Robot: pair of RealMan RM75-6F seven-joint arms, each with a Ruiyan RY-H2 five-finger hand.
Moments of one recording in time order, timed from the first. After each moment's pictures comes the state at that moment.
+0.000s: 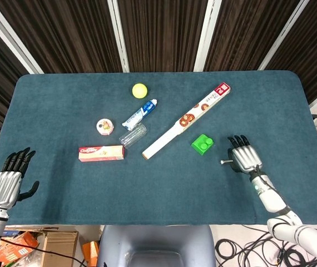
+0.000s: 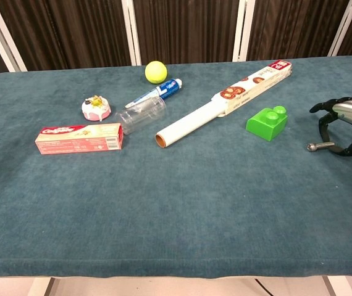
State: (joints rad) left arm -0.24 -1.19 -0.07 -1.50 1.45 1.35 -0.06; right arm 0.58 -1.56 0.08 -0.95 -1.36 0.87 -0.04
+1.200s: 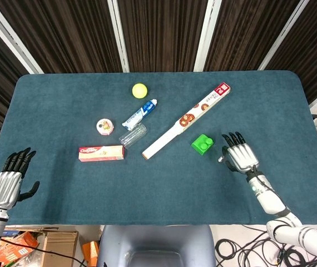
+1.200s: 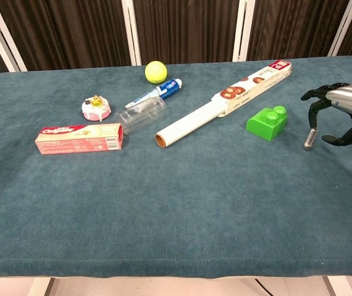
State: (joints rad) left arm -0.24 -1.18 -0.07 -1.50 1.46 1.35 -0.07; right arm 0.59 -1.47 0.10 -1.16 -1.32 0.92 -0.18
